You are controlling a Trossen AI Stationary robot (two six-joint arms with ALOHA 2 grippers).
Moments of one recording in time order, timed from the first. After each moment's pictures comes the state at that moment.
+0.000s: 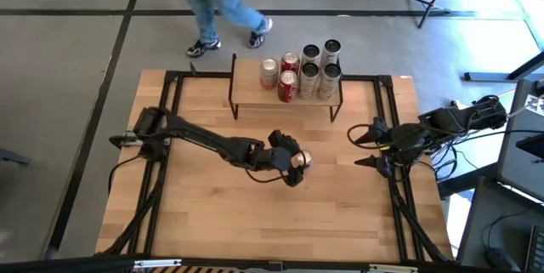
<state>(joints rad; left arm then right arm) -0.19 1.92 1.42 -0.13 -0.48 -0.46 0.38 0.72 0.93 -0.95 0.18 0.53</state>
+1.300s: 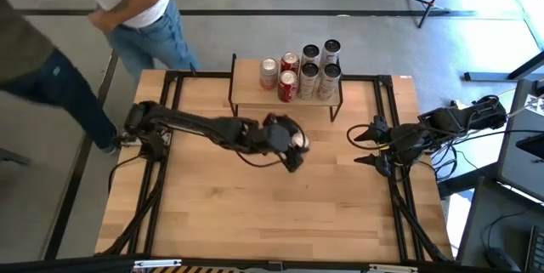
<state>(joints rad) -0.14 1.82 1.69 -0.50 -0.45 -0.53 0.38 0.72 0.93 -0.97 0.22 0.49</state>
